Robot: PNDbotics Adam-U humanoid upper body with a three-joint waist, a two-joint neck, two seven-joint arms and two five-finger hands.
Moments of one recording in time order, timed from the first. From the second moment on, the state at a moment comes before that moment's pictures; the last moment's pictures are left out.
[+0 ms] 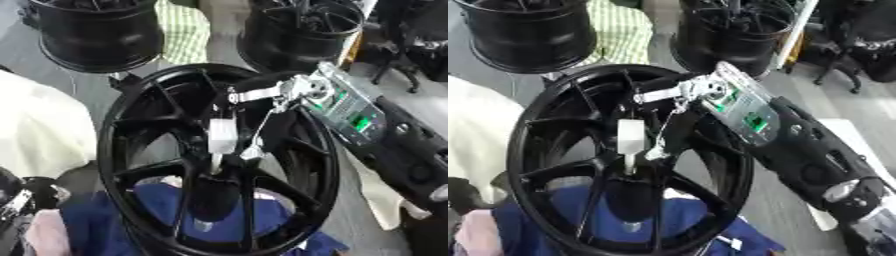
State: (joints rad) left arm -0.21 0.19 0.24 -1.49 -0.10 -0.04 -0.65; right arm -0.87 -0.51 0.51 -1.53 0.31 0.02 0.84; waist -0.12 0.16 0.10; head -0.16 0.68
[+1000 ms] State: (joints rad) left arm -0.21 0.19 0.24 -1.49 -0.10 -0.04 -0.66; right arm -0.89 -0.53 0.52 -1.62 0.26 0.03 0.78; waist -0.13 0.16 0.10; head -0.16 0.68
